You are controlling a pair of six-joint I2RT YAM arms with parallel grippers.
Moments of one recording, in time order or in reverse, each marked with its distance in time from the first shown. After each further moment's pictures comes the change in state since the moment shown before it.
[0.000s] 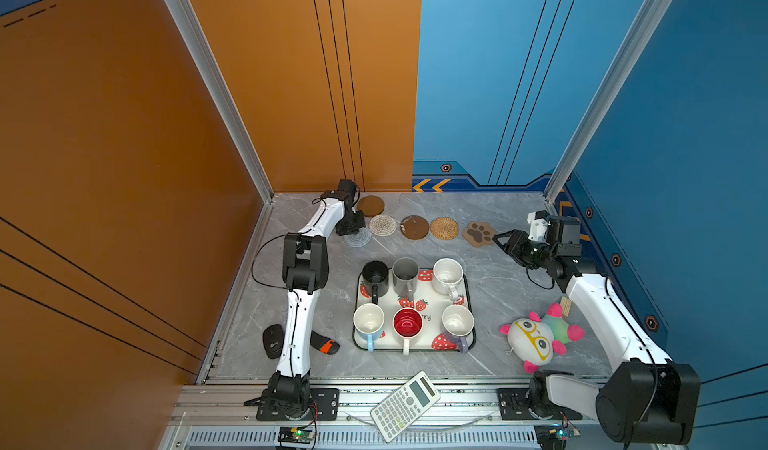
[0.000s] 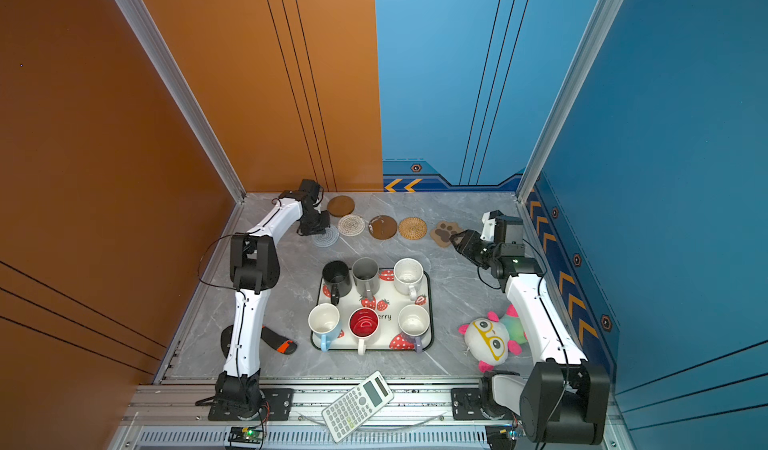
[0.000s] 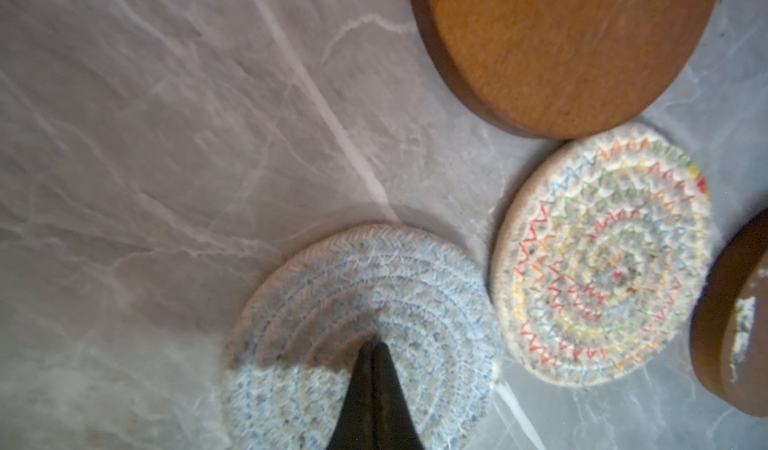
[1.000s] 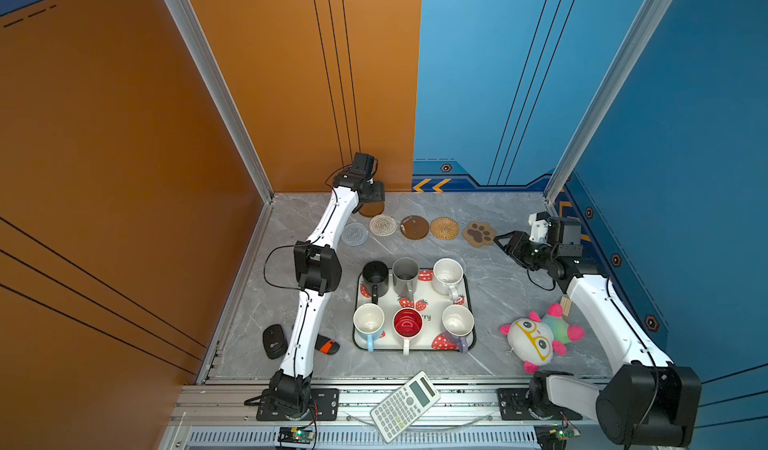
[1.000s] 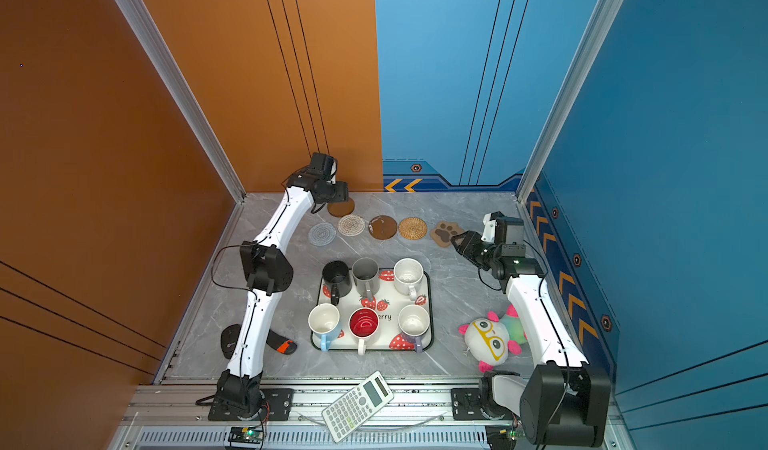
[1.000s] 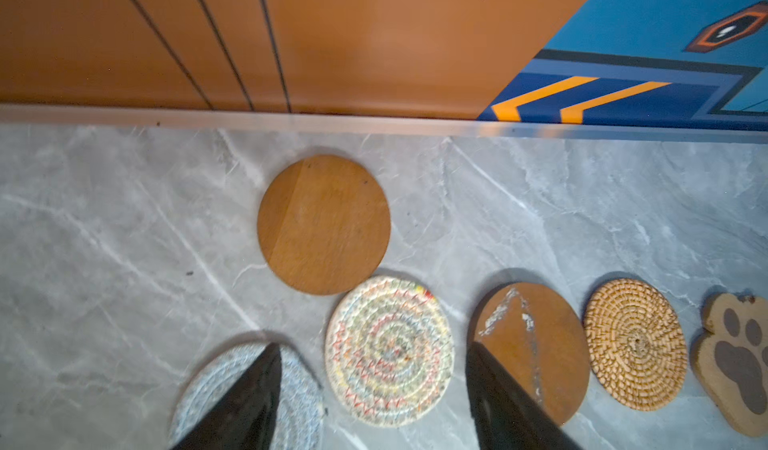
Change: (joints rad) left arm -0.130 0.084 0.456 0.024 -0.112 0.094; right arm -0.003 -0.006 0.000 -0.022 0.008 0.000
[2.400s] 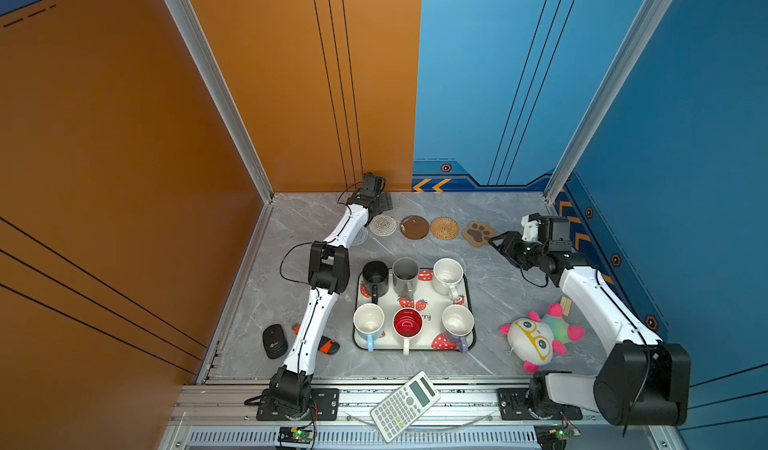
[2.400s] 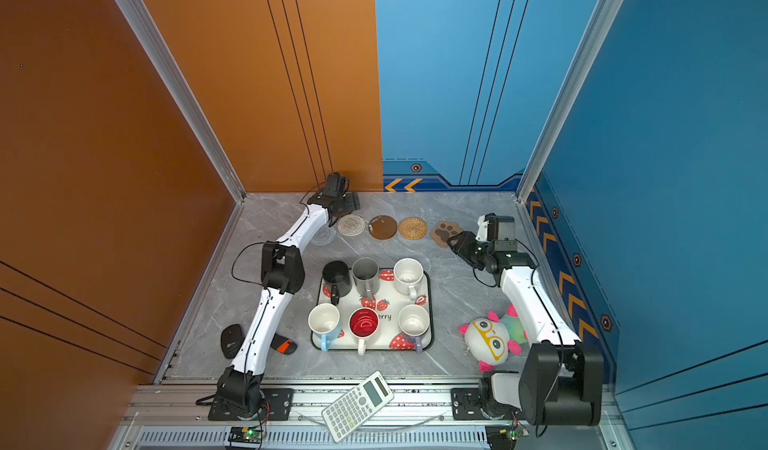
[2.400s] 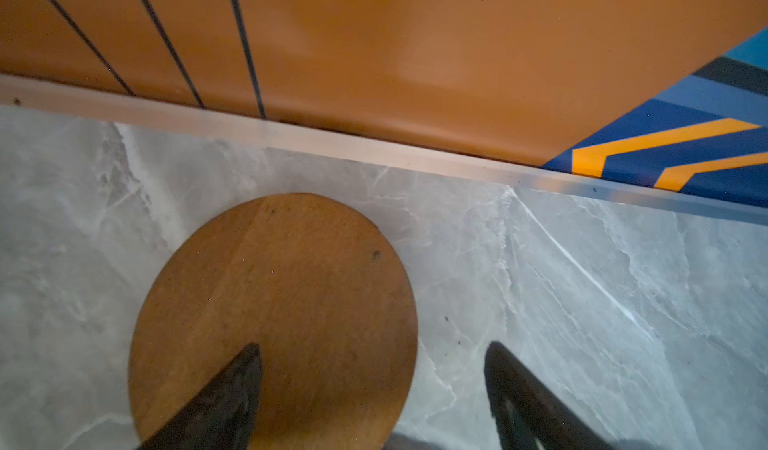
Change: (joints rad) left arm 0.022 0.206 -0.078 0.382 -0.024 -0.156; right arm 0.058 0.142 0.048 0.034 0.018 0.036
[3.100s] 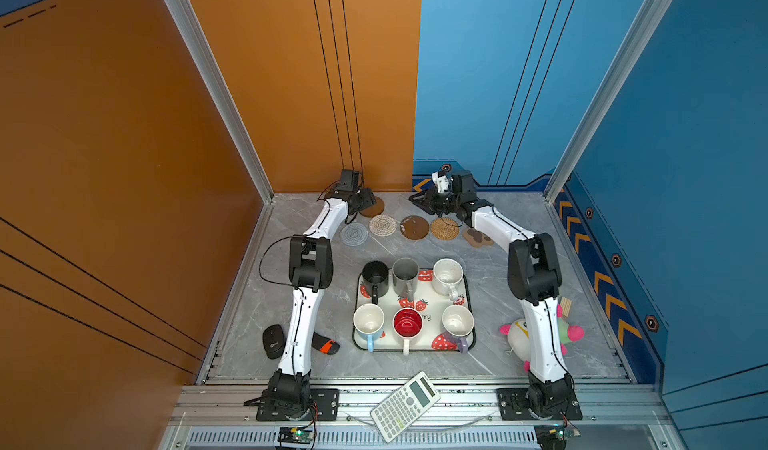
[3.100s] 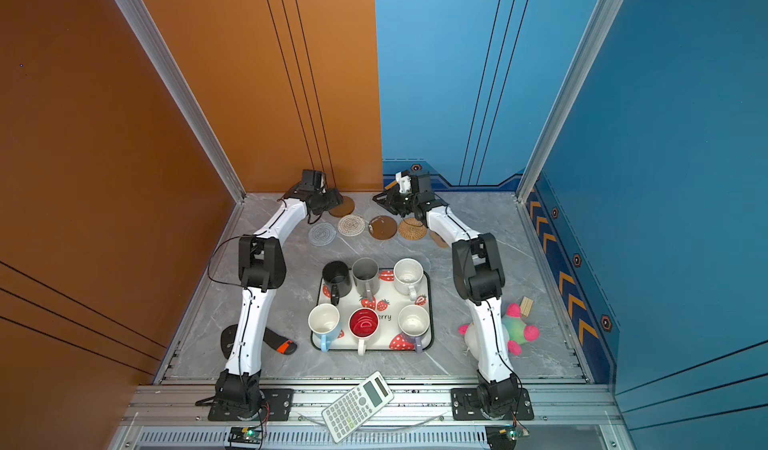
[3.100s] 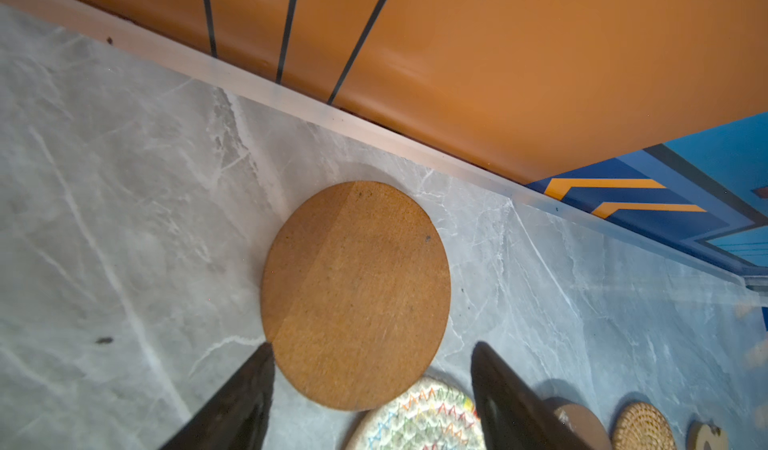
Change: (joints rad) left arm 0.106 -0.195 -0.248 0.017 0.193 -0.121; right arm 0.311 1.022 0.975 0.362 -0.276 0.275
